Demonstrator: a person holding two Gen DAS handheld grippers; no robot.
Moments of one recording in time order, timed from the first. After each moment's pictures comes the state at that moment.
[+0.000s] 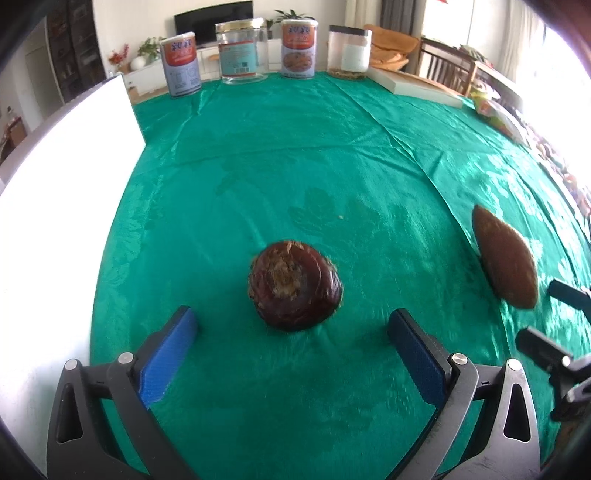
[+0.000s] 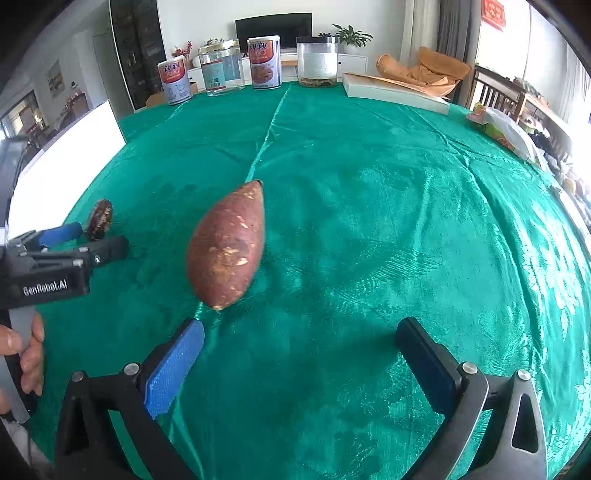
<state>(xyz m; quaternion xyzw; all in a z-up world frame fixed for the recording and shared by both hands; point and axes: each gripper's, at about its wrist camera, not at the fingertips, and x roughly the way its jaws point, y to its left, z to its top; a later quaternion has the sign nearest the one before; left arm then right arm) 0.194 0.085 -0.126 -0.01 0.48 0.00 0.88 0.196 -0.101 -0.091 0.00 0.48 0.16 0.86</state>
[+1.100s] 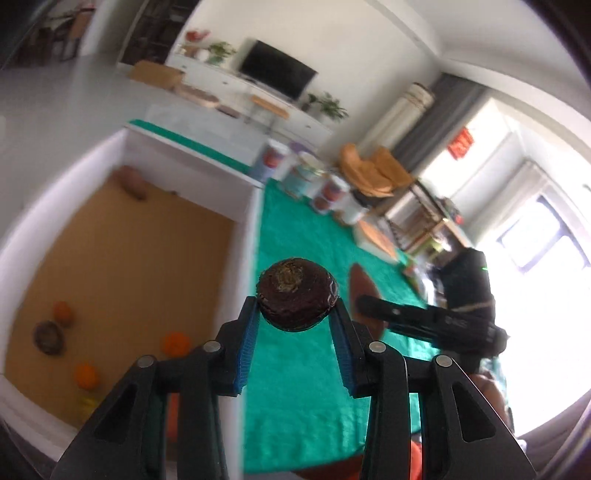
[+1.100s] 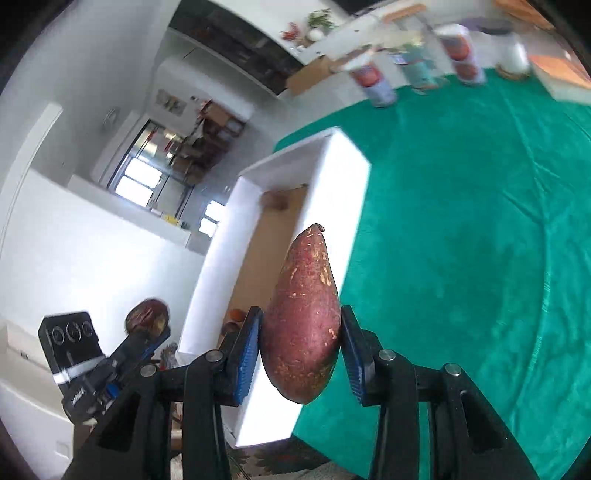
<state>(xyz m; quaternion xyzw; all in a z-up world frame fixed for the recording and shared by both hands) 0.017 0.281 0.069 -0.30 0.34 0.01 0.89 0.185 0.112 0.063 0.12 0.53 0.44 0.71</state>
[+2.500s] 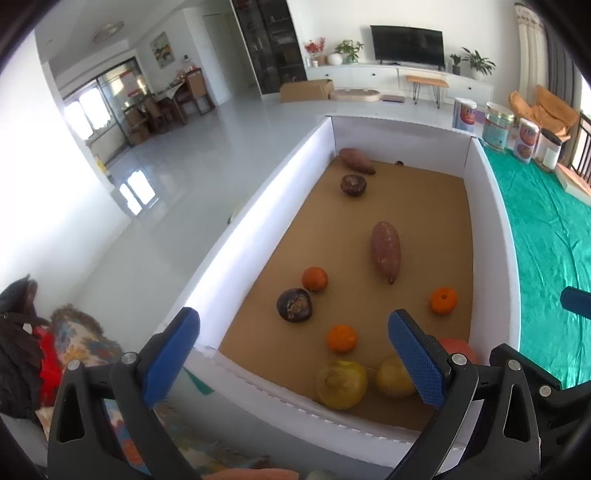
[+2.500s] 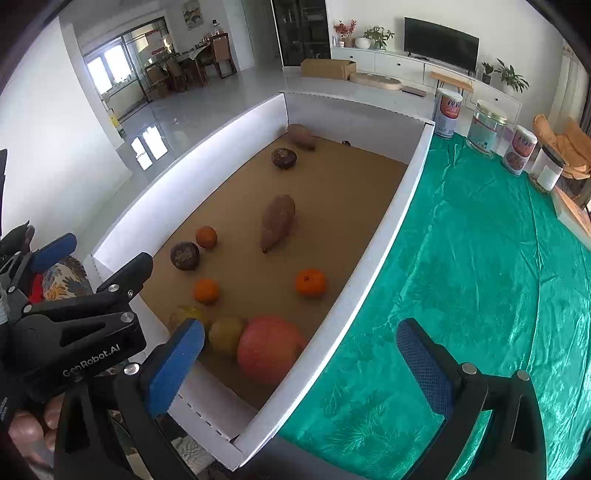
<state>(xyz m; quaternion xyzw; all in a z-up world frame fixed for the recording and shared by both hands) -0.047 0.304 0.020 -0.05 0.43 0.34 0.83 0.033 0.220 0.038 -0.15 0.47 0.35 0.80</state>
